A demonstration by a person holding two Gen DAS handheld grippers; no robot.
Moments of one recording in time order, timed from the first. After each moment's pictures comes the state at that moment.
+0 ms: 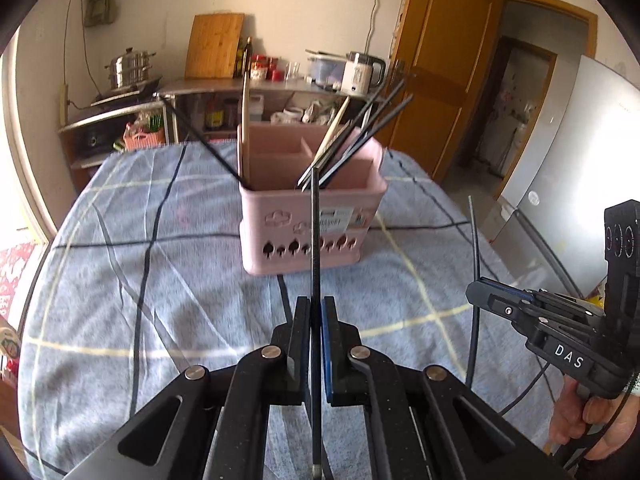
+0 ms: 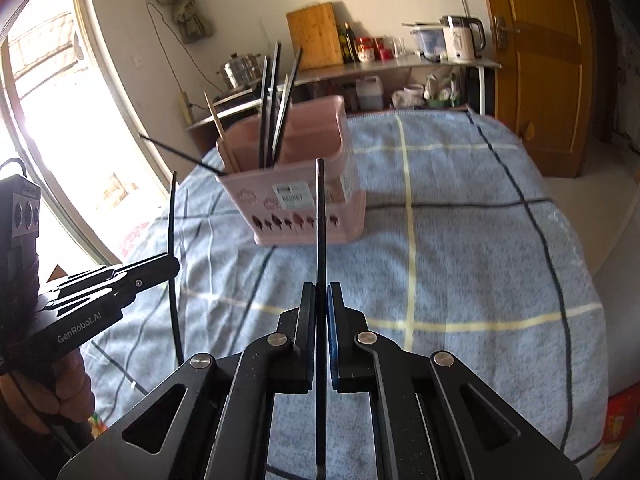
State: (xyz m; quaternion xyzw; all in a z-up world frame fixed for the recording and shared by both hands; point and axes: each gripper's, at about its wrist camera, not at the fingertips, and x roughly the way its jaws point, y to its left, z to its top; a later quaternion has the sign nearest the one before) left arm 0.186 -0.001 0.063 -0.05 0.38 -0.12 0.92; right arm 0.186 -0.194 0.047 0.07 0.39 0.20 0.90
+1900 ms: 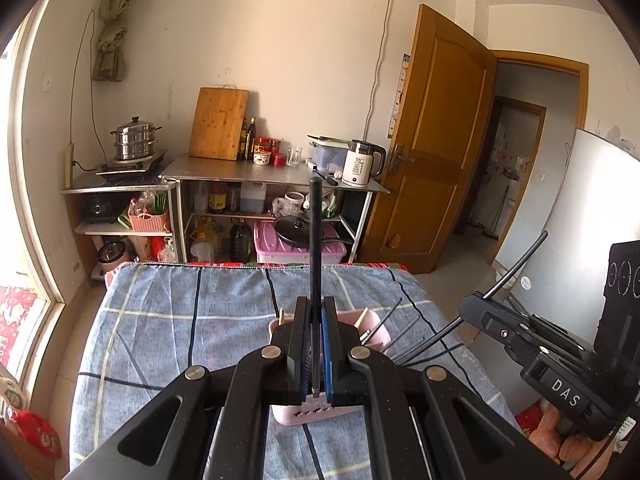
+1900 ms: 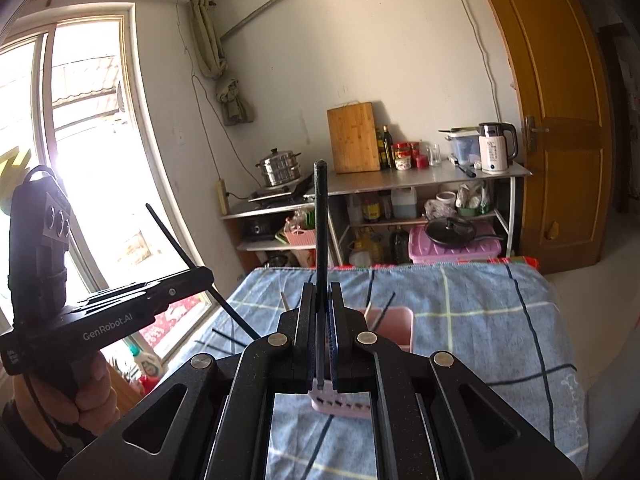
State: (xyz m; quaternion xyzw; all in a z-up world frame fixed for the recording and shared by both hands) left arm 0.258 0.048 0.207 -0.07 0.26 -0.11 0.96; right arm 0.246 -0.147 0.178 0.08 0.23 0.23 0.94
